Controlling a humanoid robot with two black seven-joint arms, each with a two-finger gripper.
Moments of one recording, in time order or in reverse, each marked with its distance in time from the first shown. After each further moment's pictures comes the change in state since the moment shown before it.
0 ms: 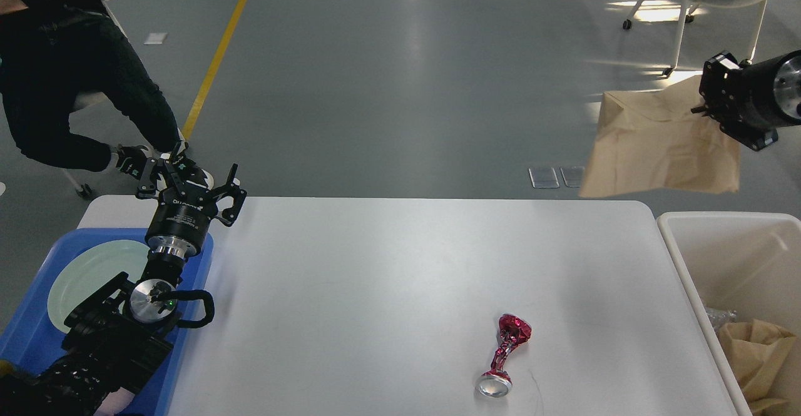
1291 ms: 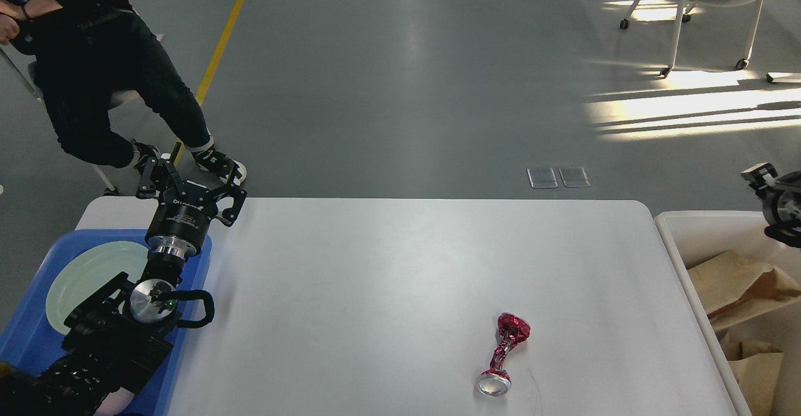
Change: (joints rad) left arm 0.000 0.000 0.000 0.000 0.000 0.000 0.000; right arm -0.489 0.088 0.065 -0.335 -0.036 -0.122 0.002
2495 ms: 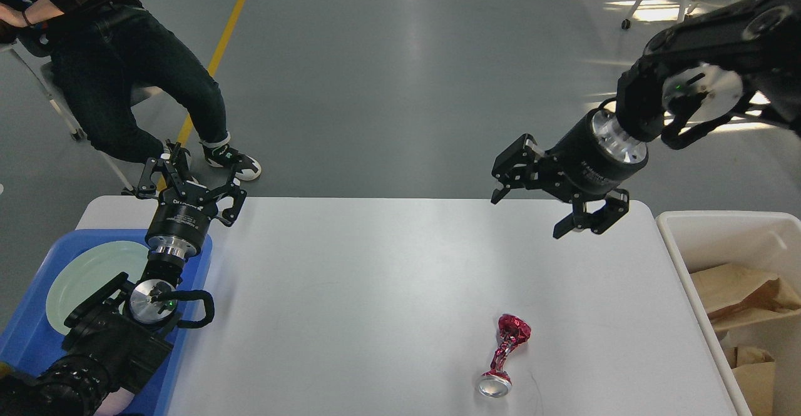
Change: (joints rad) left arm 0.000 0.000 0.000 0.000 0.000 0.000 0.000; right arm 0.449 0.320 0.039 0.429 0.001 0.762 0.004
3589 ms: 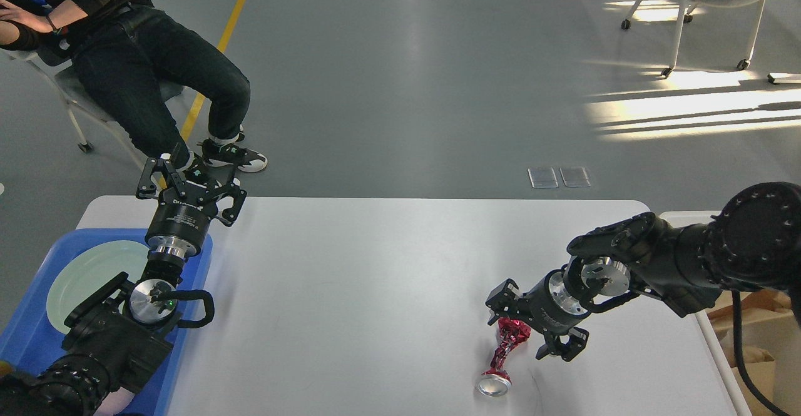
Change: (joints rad) left arm 0.000 0.000 0.000 0.000 0.000 0.000 0.000; right arm -0.581 0.136 0.104 -0.284 -0.088 -0.274 -0.002
